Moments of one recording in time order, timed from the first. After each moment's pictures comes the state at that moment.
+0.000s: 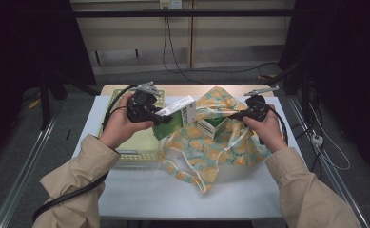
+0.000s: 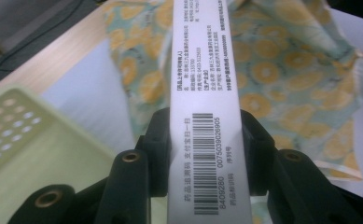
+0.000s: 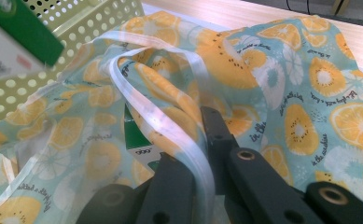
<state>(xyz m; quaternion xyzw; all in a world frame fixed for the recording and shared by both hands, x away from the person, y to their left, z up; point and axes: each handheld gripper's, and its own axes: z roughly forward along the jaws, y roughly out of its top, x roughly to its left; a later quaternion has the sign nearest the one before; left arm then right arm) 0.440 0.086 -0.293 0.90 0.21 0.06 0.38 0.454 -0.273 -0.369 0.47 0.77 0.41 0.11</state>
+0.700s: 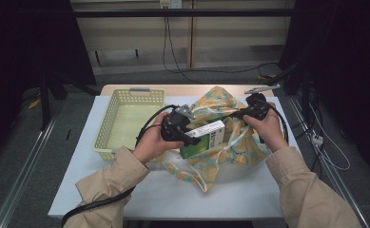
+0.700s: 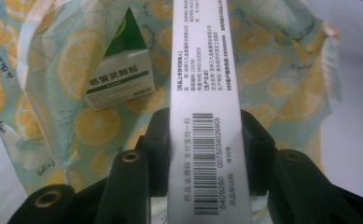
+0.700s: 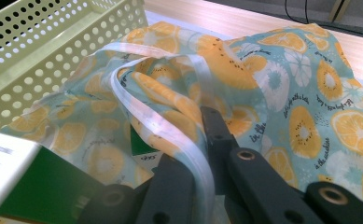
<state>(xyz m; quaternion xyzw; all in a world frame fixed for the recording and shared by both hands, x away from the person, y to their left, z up) 0.420 0.011 -0.344 0.92 0.16 0.01 0.36 0.453 -0.272 -0.361 0.47 0.77 0.42 0.12</state>
